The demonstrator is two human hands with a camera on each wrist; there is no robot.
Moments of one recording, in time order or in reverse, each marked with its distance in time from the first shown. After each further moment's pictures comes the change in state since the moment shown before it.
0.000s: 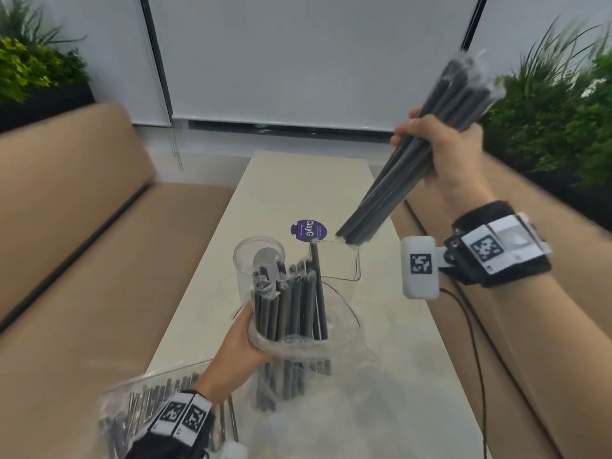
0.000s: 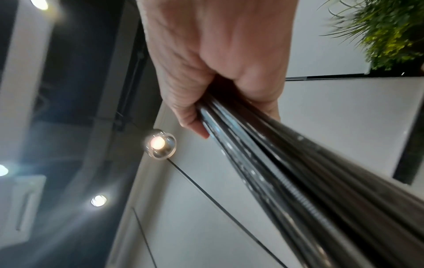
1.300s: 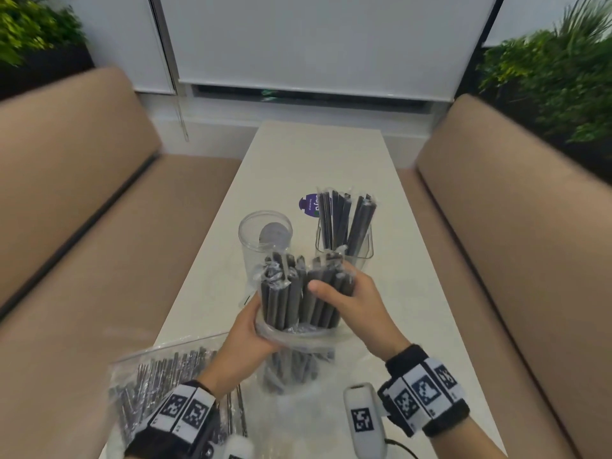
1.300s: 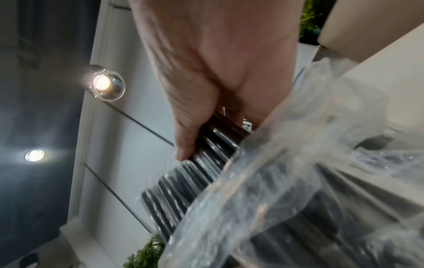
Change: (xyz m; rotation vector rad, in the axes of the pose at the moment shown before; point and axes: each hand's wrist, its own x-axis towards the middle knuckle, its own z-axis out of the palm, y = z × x) left_hand -0.021 0.002 0.013 -0.057 0.014 -0.039; right_hand -0.169 0.143 -0.001 -0.320 -0.398 0.376
